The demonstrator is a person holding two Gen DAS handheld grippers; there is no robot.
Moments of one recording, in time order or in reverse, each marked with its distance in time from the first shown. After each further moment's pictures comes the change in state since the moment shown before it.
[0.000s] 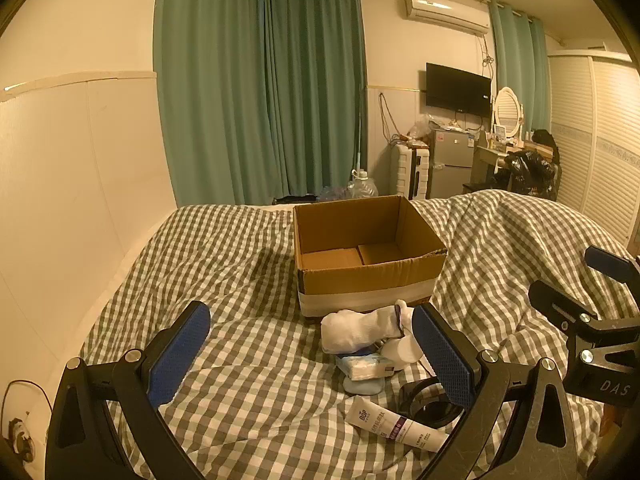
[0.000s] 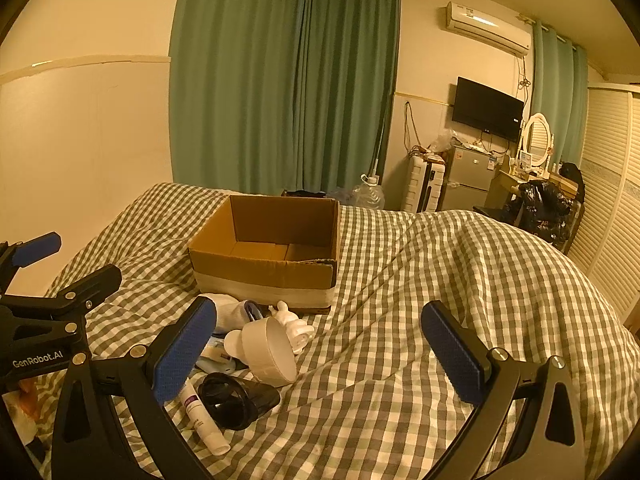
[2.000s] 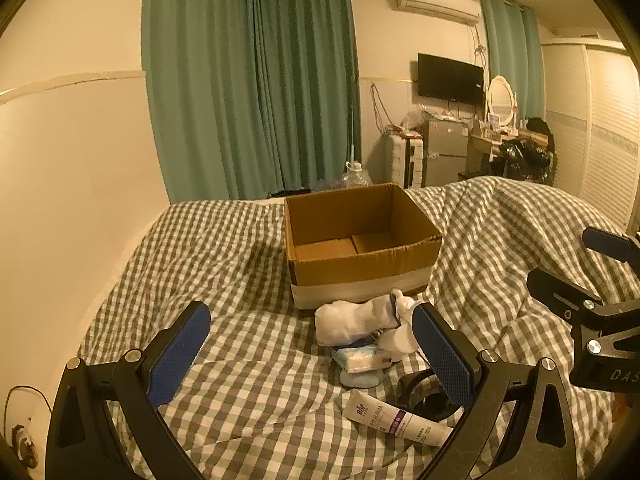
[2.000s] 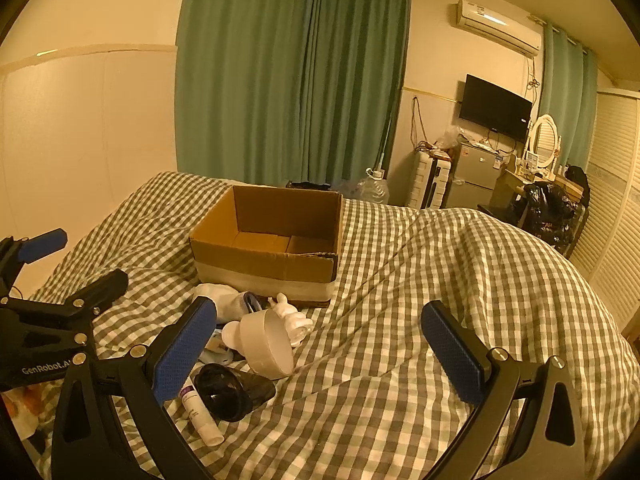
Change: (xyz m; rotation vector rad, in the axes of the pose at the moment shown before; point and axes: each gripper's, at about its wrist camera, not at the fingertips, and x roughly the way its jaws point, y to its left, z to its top) left arm 0.009 -0.012 -0.008 0.041 0.028 -0.010; right arm 0.004 0.001 0.000 -0.052 0.041 0.025
